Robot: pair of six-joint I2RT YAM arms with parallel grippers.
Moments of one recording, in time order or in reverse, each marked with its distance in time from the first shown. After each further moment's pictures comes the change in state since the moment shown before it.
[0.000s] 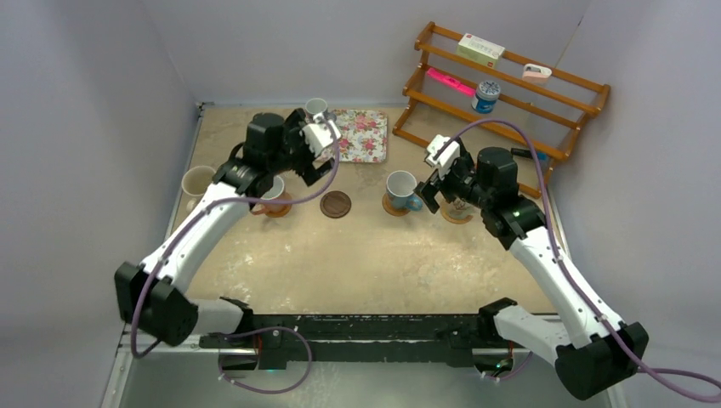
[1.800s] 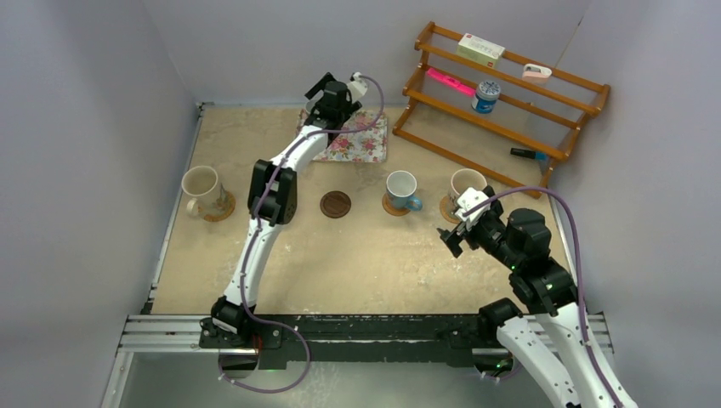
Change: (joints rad) left arm 0.034 1.411 1.226 0.314 -0.698 0.084; right arm -0.004 -0.516 -0.235 -0.232 0.097 0.023
